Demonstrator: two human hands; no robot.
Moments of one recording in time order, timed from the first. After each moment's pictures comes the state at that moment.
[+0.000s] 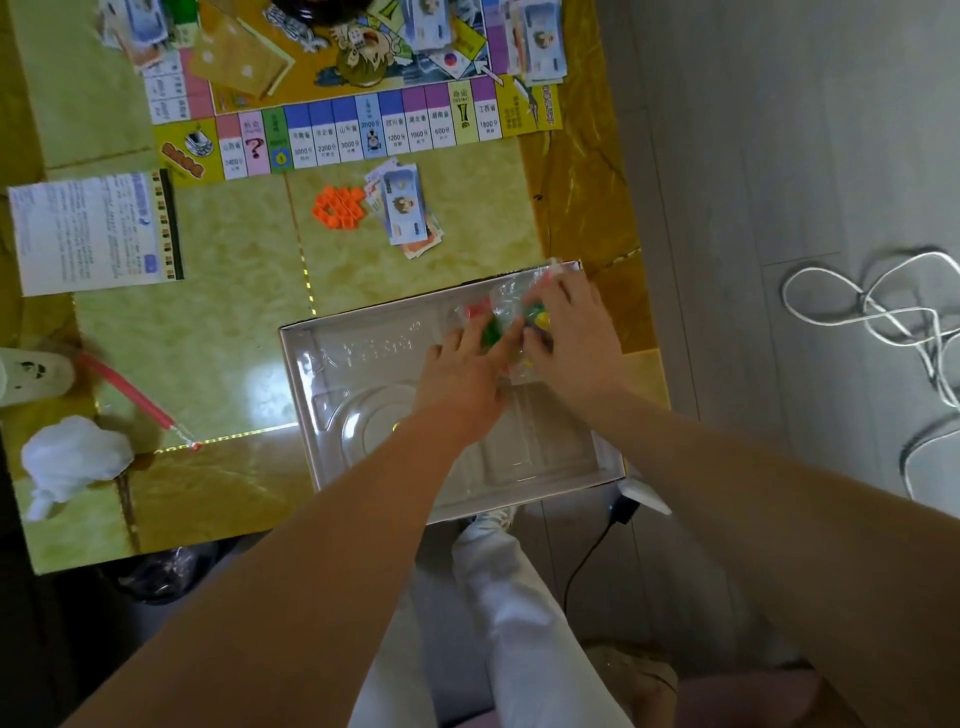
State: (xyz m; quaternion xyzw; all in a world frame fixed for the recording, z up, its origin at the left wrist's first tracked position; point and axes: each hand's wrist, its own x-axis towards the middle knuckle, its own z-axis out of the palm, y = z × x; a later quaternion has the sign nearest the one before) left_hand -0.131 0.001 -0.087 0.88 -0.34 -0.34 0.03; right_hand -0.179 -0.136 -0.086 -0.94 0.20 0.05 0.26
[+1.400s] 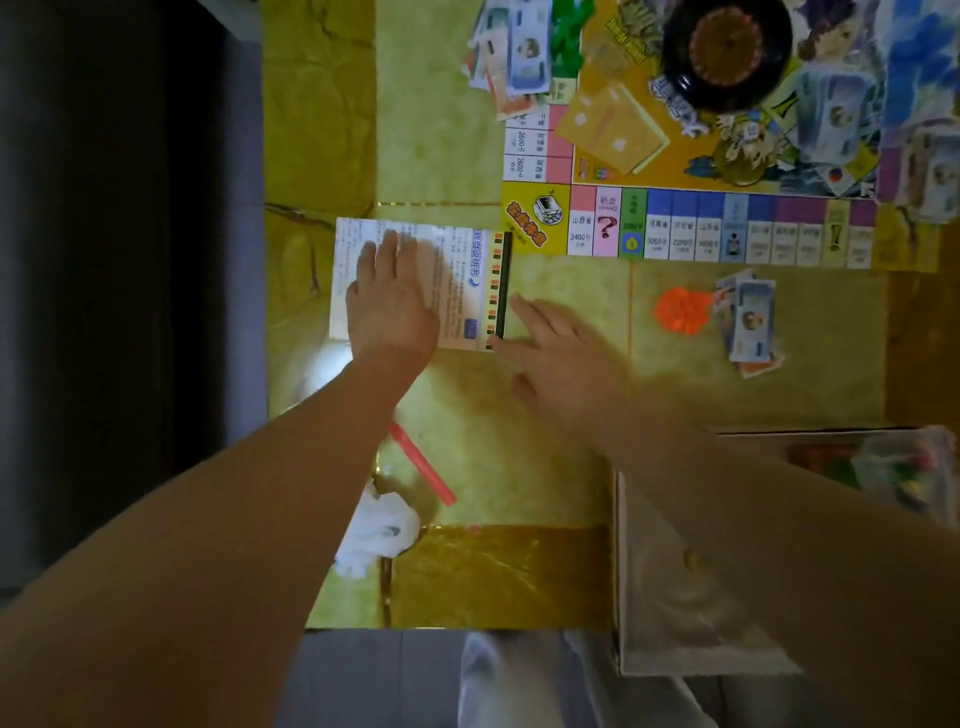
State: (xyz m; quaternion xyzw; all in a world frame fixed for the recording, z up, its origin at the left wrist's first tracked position) left_hand 0.175 0.304 -0.117 0.97 -0.05 -0.24 0.09; right_hand 0.076 0.134 -0.131 -0.95 -0.06 0.27 0.16
